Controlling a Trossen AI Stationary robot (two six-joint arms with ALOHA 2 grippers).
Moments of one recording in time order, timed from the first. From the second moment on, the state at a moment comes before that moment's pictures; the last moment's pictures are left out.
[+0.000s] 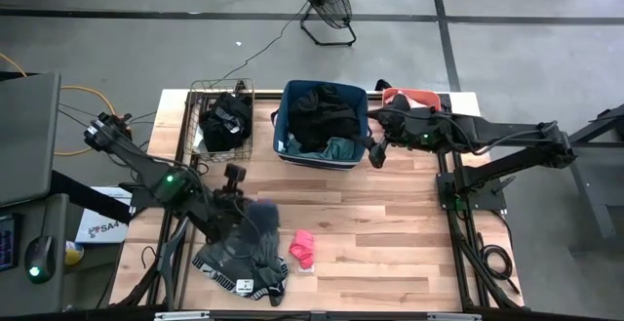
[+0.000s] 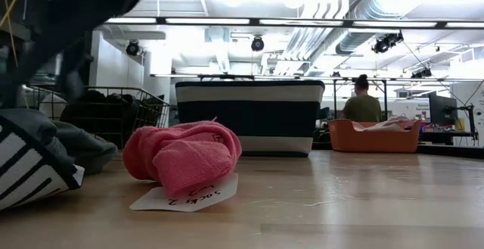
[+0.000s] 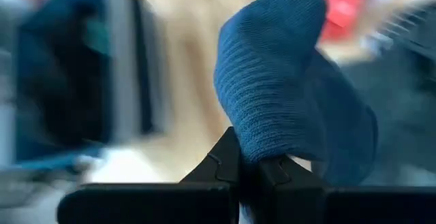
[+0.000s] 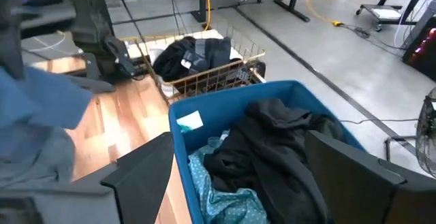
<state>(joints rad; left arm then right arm) -0.62 1.27 1.30 -1.16 -0.52 -0.12 -0.01 1.12 1.18 -0.47 0.41 0.18</state>
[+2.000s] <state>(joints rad) -0.08 1.38 1.33 -0.36 -0.32 0.37 0.05 1.45 1.18 -0.17 0.13 -0.15</state>
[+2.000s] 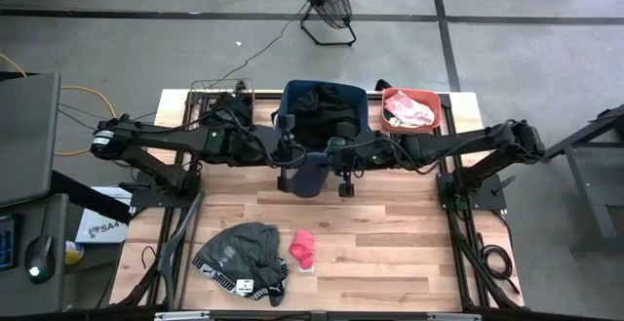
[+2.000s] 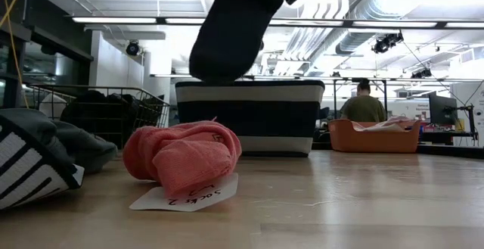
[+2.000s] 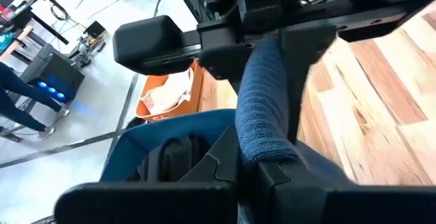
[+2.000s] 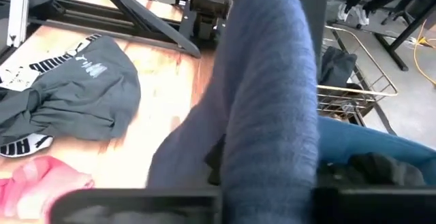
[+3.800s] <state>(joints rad) -0.08 1.25 1.33 -0.49 -0.42 0.19 -0.35 1.18 1.18 -1.03 0.96 0.59</state>
